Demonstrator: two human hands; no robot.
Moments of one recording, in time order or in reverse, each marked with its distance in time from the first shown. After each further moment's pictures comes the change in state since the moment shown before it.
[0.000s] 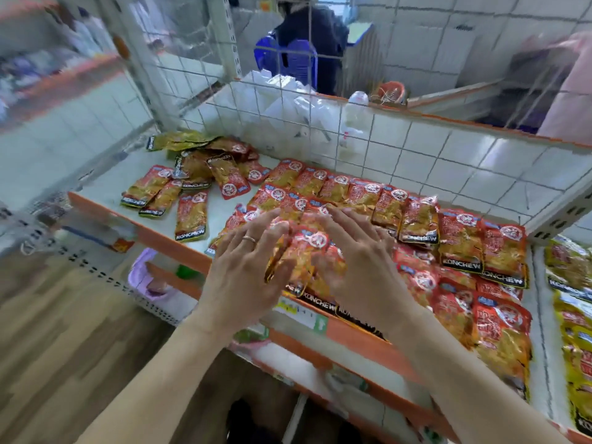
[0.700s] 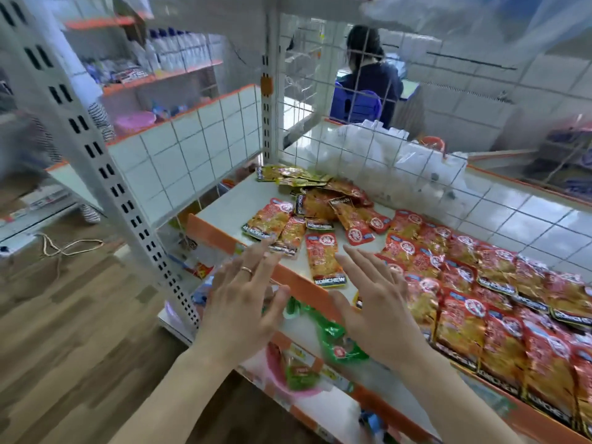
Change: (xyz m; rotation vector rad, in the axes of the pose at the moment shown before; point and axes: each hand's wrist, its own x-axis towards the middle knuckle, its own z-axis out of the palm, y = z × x) left_hand -0.062 -0.243 -0.088 -0.102 0.044 -0.198; right_hand 0.084 -0.185 0.143 -0.021 -0.109 -0.003
